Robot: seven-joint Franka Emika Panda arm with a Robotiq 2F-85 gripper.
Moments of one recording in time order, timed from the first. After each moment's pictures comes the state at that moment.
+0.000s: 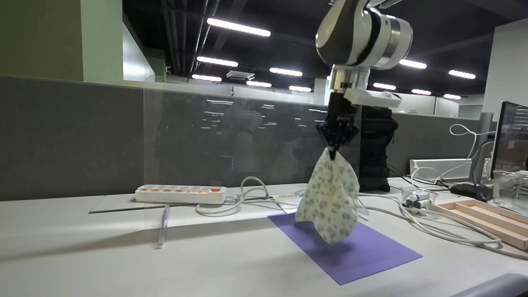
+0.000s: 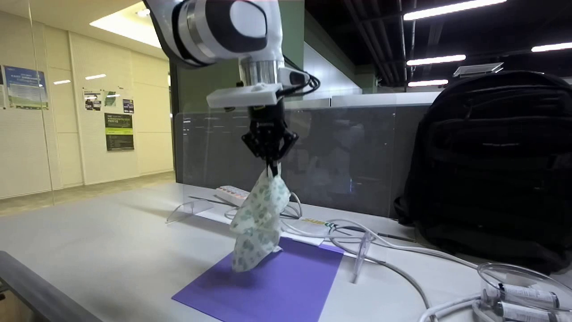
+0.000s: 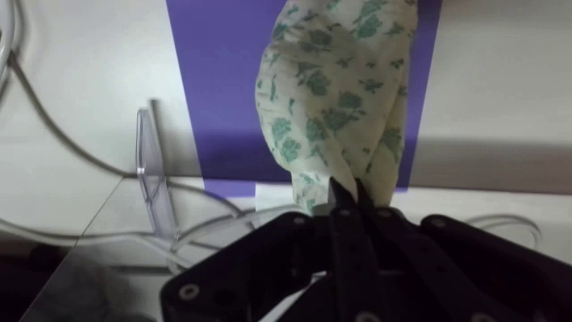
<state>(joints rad) -0.12 0.01 -0.02 -2.43 0.05 2.65 -0.19</state>
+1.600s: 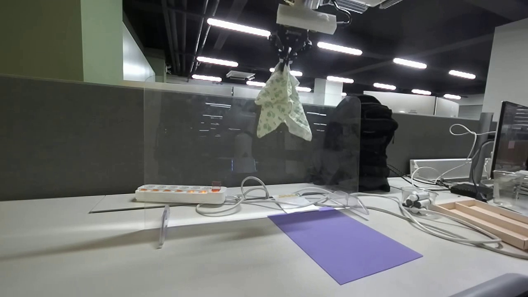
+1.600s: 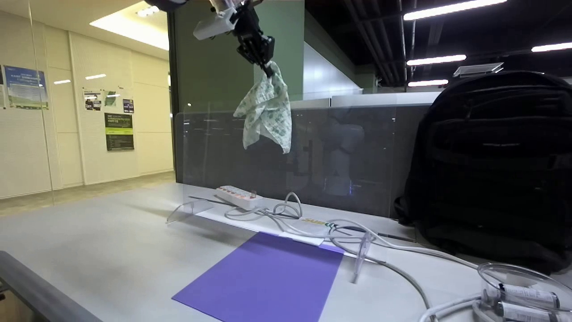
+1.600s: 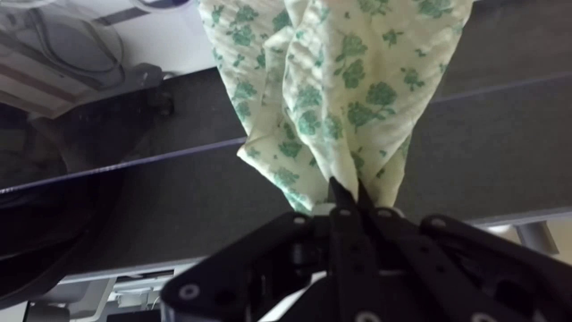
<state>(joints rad) -0.10 -0.12 0.13 -2.18 -0.38 2.79 0.66</state>
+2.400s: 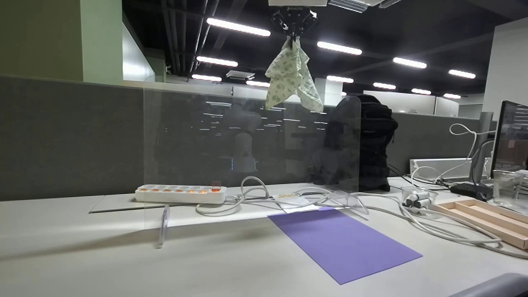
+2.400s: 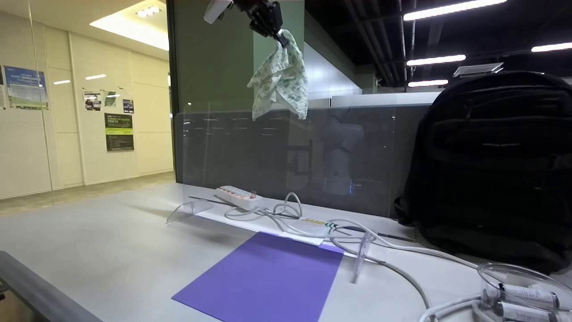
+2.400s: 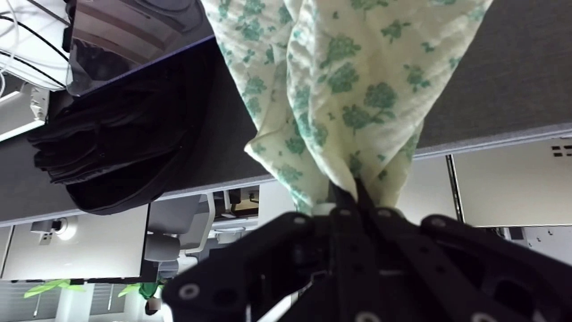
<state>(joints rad) -0.15 -0.12 0.20 -1.98 -0.74 2.55 1.06</state>
